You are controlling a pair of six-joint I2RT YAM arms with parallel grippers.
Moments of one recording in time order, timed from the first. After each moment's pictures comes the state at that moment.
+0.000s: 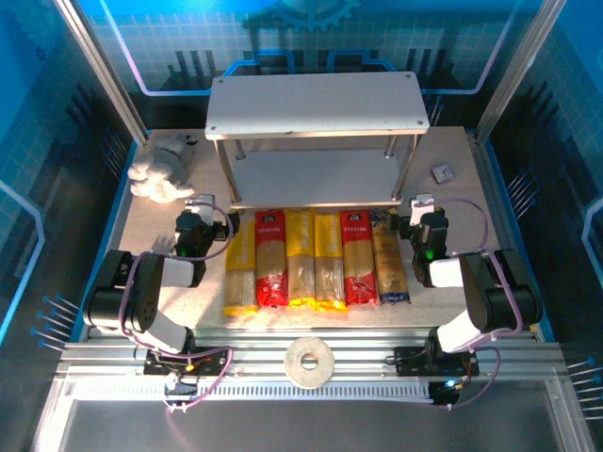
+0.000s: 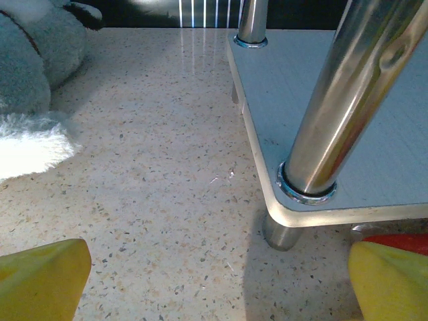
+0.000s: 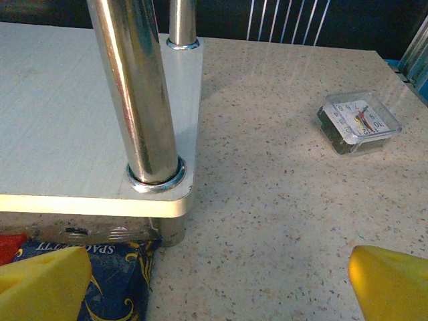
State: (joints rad) left arm -0.03 1.54 0.37 0.82 -0.01 -0.06; right arm 0.08 1.54 0.37 0.82 0.13 -0.04
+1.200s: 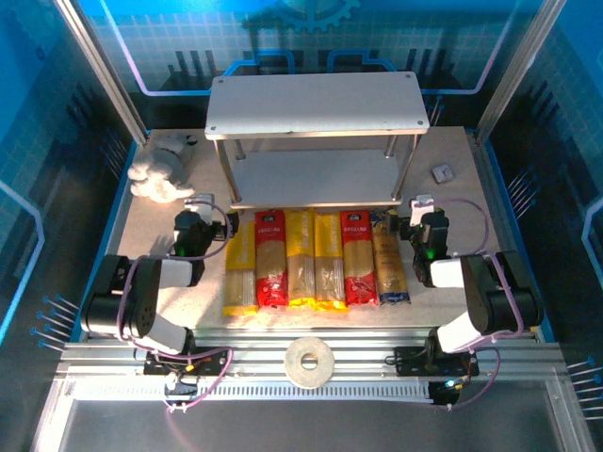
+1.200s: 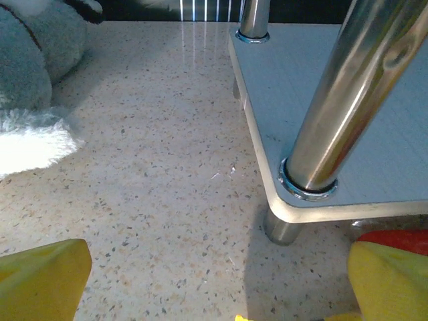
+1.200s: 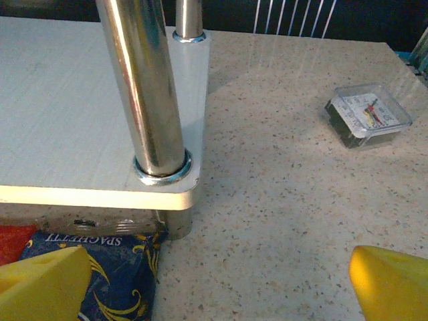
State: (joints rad) left arm -0.03 1.47 0.38 0.71 -0.01 -0.07; right arm 0.07 1.51 0.37 0.78 0.10 -0.03
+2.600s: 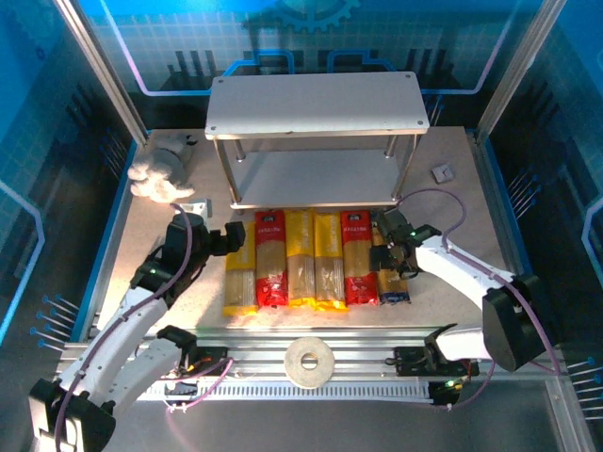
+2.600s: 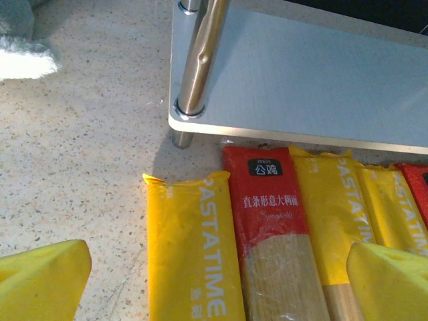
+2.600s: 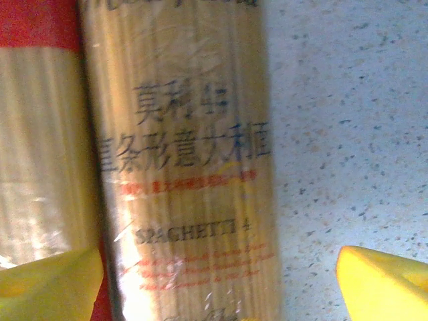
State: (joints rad) left arm -0.30 0.80 0.63 -0.42 -0.13 -0.41; right arm 0.42 1.34 0.77 -0.75 0.22 0.46
